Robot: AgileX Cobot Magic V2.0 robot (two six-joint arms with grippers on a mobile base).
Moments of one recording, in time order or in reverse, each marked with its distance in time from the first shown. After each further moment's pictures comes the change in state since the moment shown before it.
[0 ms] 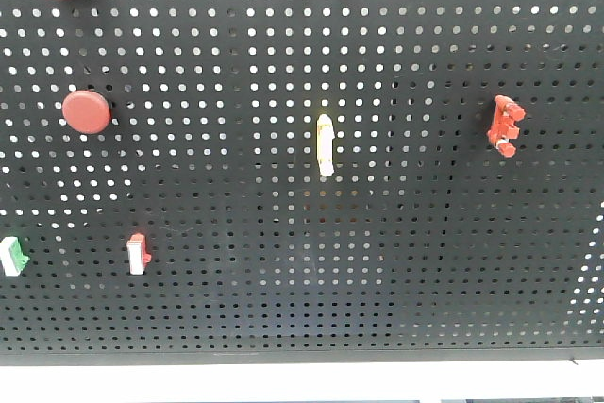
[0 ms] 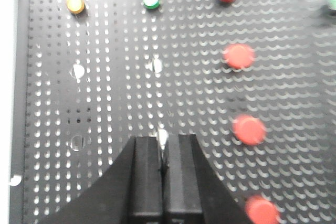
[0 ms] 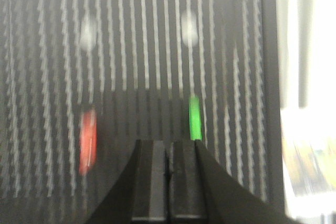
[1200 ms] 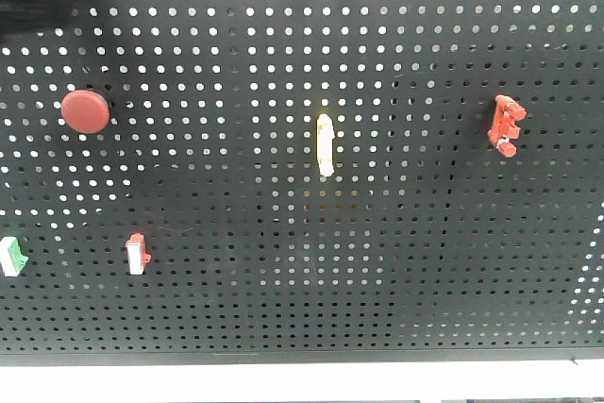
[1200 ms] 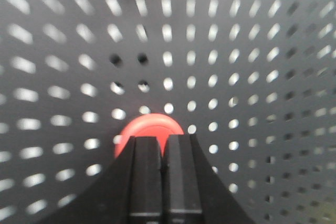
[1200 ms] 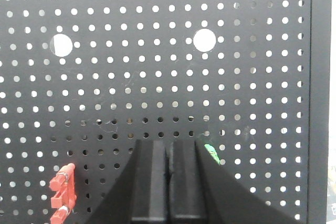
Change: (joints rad) left arm -0.315 0.838 -0.566 -0.050 0.031 0.000; right arm 0.000 0.279 -0.108 0.000 -0.121 0.000
